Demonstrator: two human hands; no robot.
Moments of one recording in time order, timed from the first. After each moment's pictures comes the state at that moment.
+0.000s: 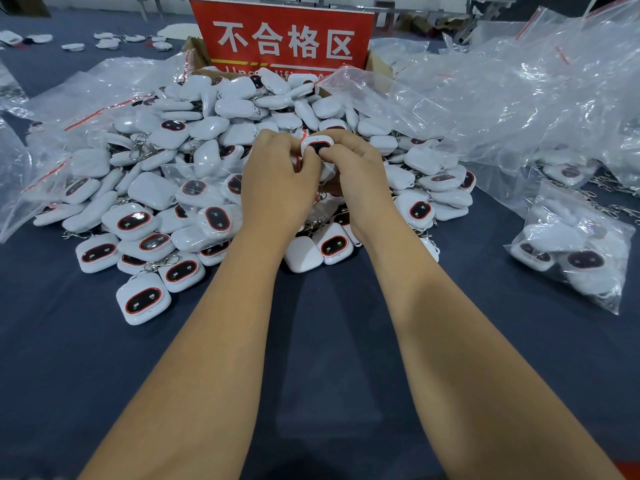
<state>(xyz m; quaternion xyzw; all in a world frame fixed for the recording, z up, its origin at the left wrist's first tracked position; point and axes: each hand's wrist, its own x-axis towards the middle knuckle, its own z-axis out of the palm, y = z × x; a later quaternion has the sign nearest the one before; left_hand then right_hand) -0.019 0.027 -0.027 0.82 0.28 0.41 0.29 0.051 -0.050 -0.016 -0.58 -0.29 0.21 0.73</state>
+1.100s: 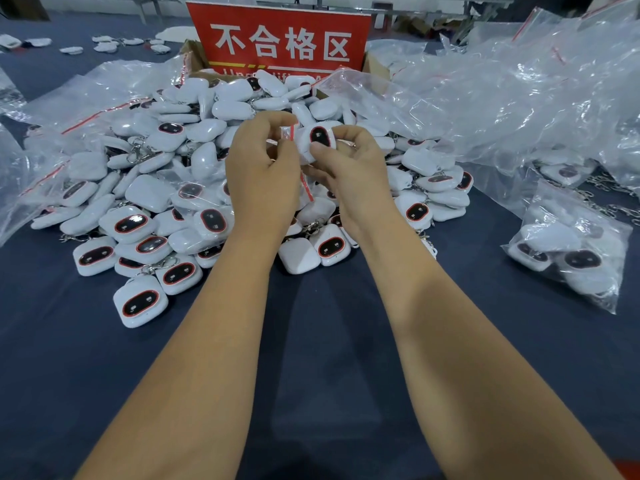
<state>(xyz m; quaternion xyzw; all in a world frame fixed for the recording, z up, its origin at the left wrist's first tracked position) -0.029 0.021 -0.014 0.71 0.25 0.50 0.42 0.050 -0.046 -0.015 -0.53 -0.23 0.22 0.79</state>
